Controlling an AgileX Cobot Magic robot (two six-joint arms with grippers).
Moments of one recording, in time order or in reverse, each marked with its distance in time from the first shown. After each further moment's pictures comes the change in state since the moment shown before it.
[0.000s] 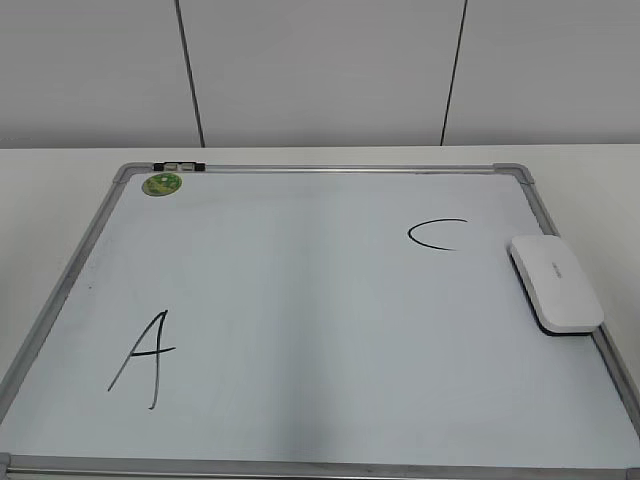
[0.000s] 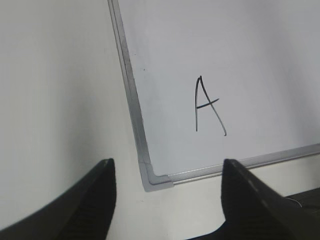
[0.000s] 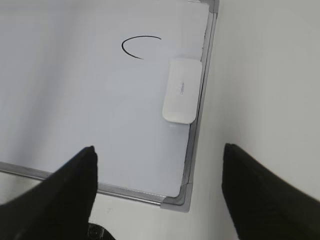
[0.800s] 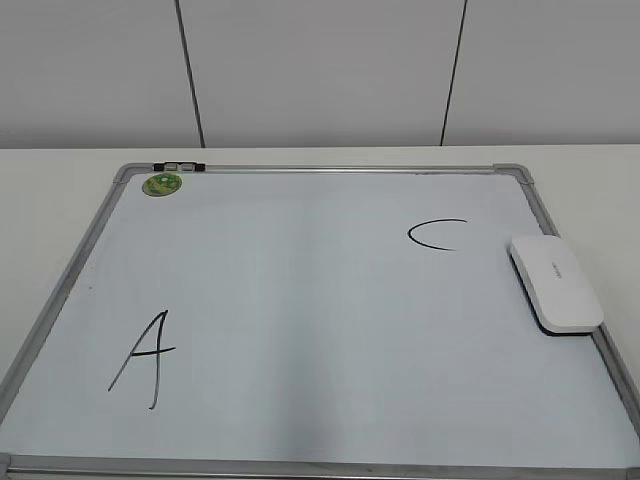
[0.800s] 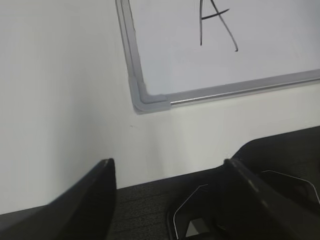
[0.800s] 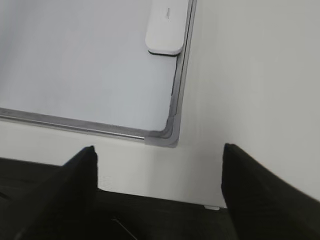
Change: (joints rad) left arm 0.000 -0.565 0.568 0.026 -0.013 -0.030; right arm 0.000 -0.555 0.497 -0.068 0.006 0.009
